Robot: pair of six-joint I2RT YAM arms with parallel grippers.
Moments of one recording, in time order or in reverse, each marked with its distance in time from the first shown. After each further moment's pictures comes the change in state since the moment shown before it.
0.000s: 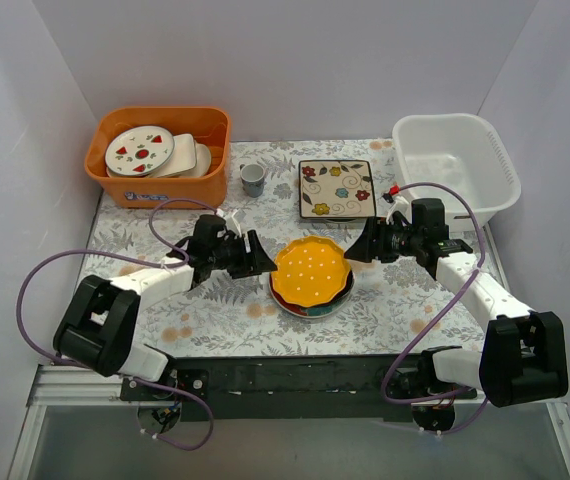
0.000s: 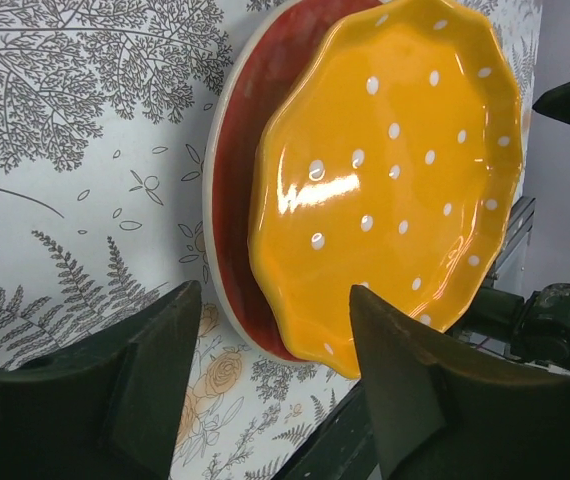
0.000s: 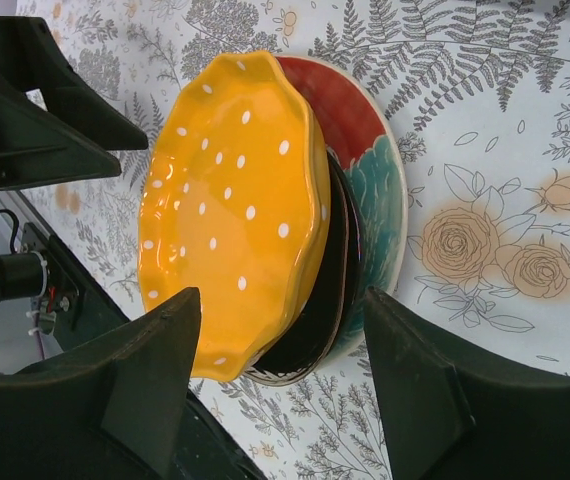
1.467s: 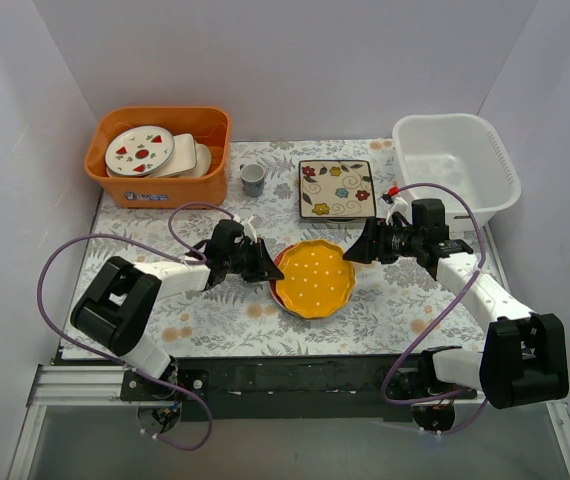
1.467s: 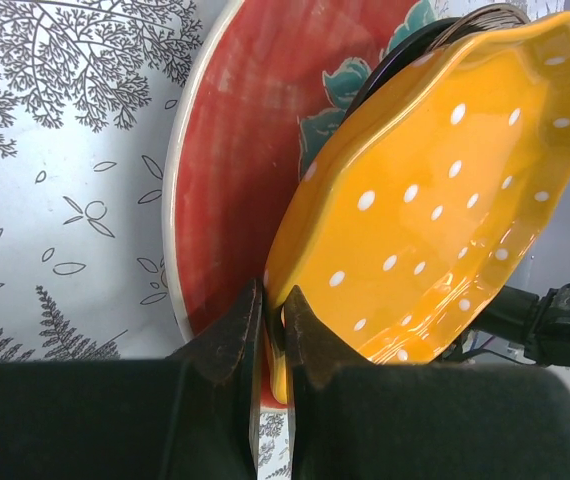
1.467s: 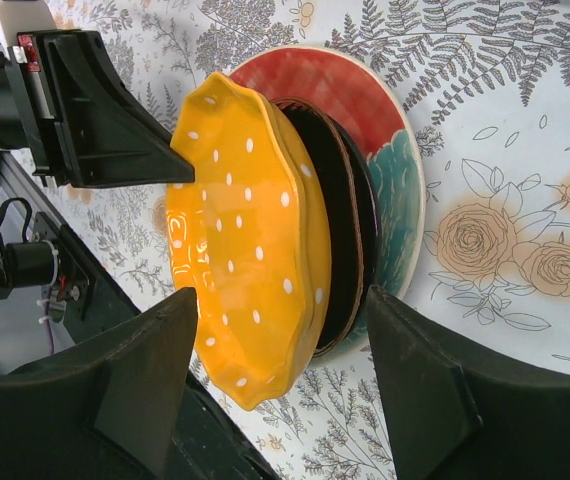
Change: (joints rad) left arm -0.109 0.166 0.020 0.133 -0.024 -0.052; right arm 0.000 -0.008 0.001 -0.018 -0.033 -0.003
